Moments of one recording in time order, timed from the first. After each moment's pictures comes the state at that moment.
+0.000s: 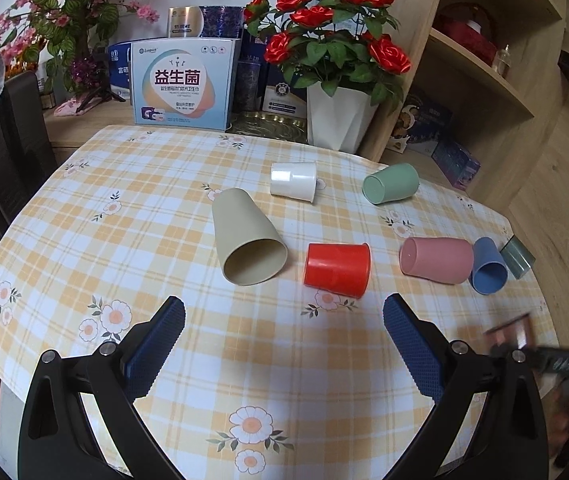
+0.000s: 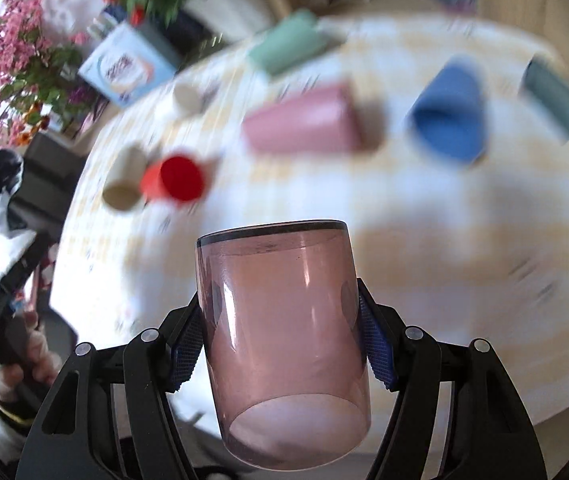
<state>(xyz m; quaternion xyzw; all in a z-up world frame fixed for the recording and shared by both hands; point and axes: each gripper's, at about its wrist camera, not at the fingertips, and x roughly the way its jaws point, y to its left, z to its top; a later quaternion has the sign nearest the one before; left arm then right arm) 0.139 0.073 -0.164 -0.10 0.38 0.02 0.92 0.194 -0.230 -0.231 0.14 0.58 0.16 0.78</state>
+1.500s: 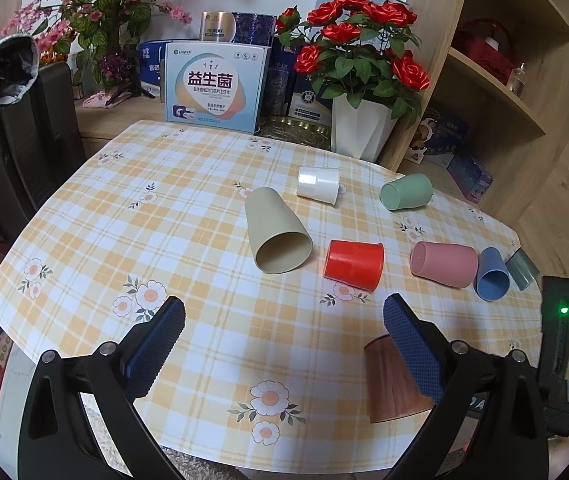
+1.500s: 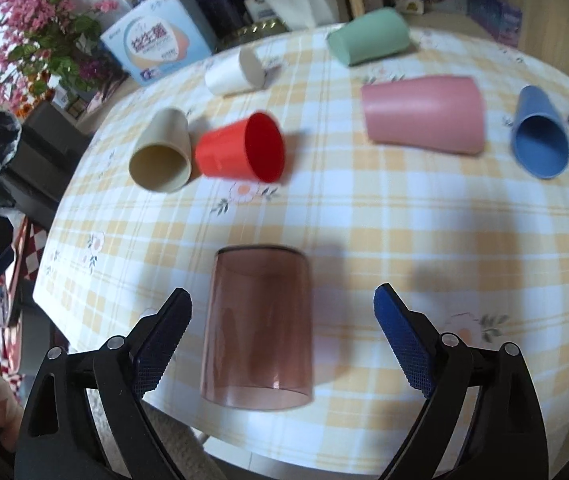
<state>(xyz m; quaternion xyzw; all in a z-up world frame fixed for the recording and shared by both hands) 0.106 0.086 -0.145 -0.12 0.37 0.06 0.92 0.170 -0.127 -0.233 0.08 0.53 0.15 0.83</state>
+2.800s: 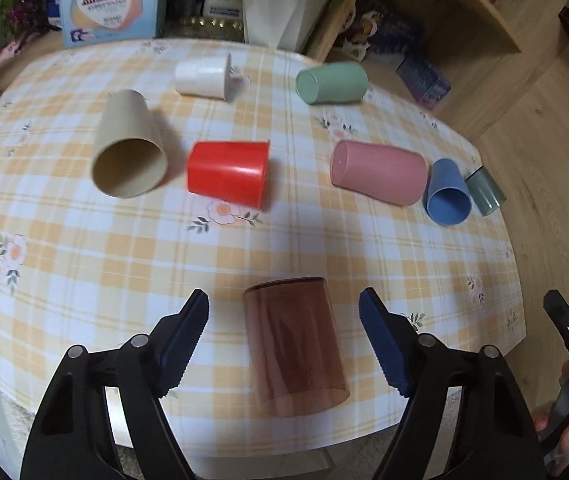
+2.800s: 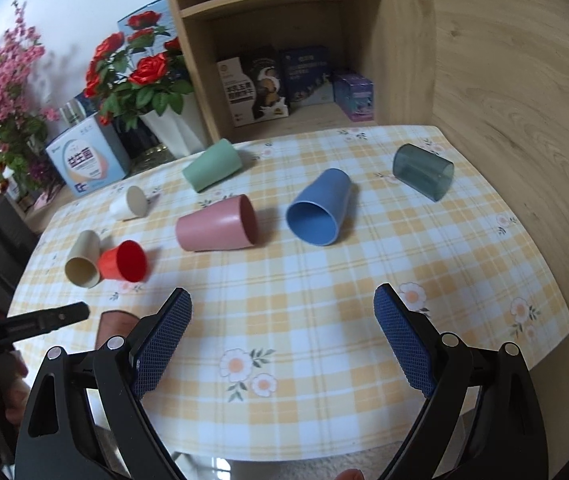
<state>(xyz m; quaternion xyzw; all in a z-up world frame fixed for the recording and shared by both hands) 0.180 -0.012 -0.207 -0.13 0.53 -0.08 0.83 0.114 -0.299 -0.160 0.09 0.39 0.01 0.91</state>
